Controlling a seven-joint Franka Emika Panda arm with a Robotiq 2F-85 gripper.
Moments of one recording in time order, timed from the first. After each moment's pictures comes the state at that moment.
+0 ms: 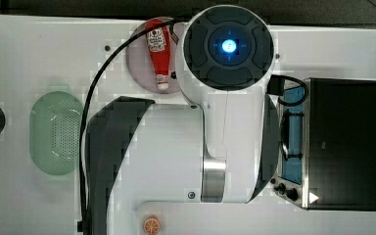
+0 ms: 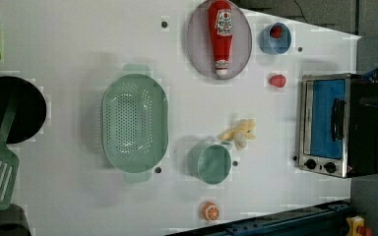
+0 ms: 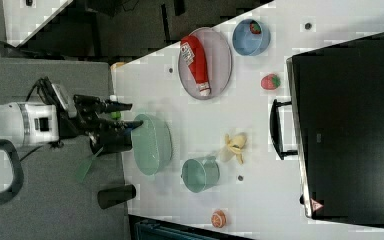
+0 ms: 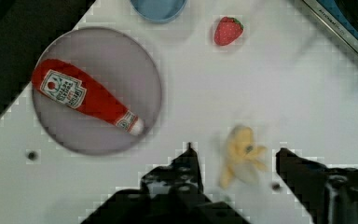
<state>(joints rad) -0.01 -0.03 0.00 -1.80 -0.02 0.19 0.08</state>
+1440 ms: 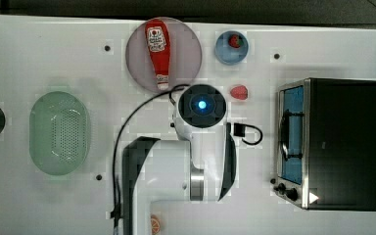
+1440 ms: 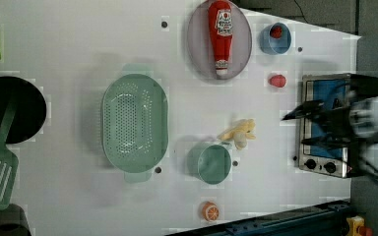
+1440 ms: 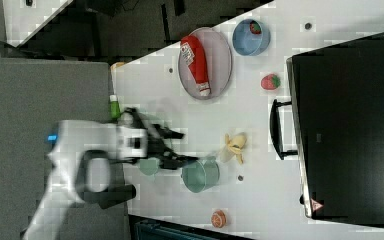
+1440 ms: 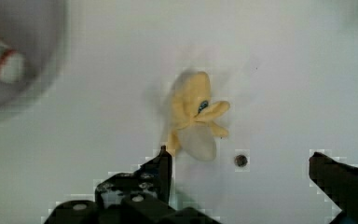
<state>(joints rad) -0.04 0.00 0.03 -2.27 -0.02 0.51 0.07</state>
